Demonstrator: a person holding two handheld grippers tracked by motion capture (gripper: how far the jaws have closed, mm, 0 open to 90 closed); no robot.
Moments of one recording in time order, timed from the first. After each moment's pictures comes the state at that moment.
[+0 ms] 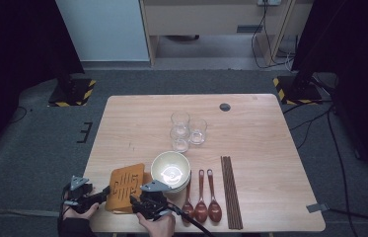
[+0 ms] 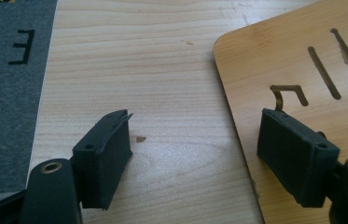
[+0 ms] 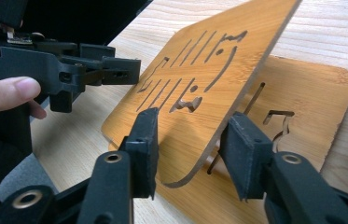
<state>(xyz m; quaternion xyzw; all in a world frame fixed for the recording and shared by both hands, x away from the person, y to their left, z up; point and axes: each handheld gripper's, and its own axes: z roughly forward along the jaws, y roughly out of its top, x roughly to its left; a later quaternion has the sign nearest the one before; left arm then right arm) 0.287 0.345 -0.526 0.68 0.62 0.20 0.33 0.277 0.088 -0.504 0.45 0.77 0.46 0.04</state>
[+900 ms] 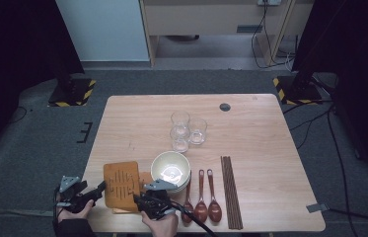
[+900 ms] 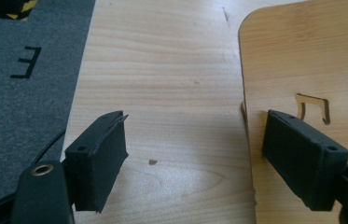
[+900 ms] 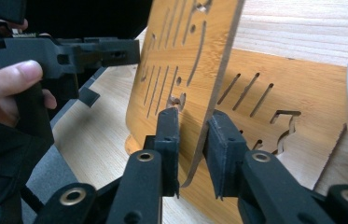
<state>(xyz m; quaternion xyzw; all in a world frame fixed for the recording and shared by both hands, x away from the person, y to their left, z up) 0.281 0.354 -0.514 0.63 0.63 0.23 0.39 0.278 0.076 -0.498 0.44 0.76 0.48 0.01</state>
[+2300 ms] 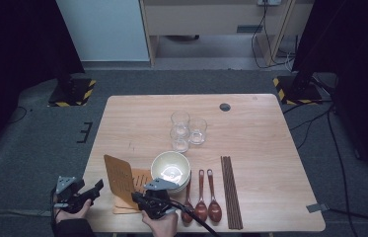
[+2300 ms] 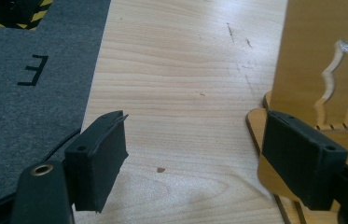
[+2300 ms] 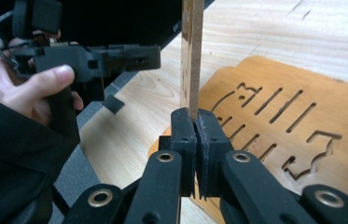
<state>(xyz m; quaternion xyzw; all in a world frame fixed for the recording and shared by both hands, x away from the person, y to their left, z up) 0.279 0.357 -0.511 0.62 0.63 0.25 0.39 0.277 0.073 -0.488 0.41 0.75 0.52 -0.01</state>
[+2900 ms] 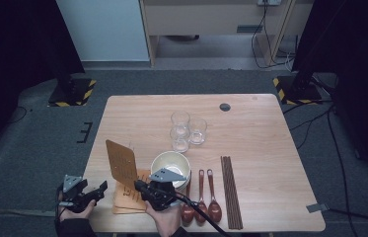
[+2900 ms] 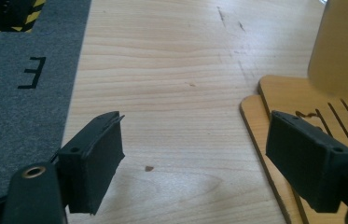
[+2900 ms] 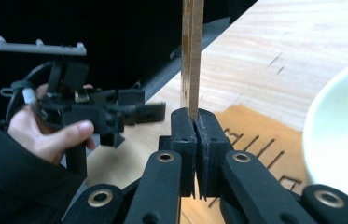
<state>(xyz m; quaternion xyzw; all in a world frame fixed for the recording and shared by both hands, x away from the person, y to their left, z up) 0.284 0.344 -0.514 0.66 0.61 0.25 0.37 0.287 0.058 -0.451 0.40 0.73 0.55 0.03</state>
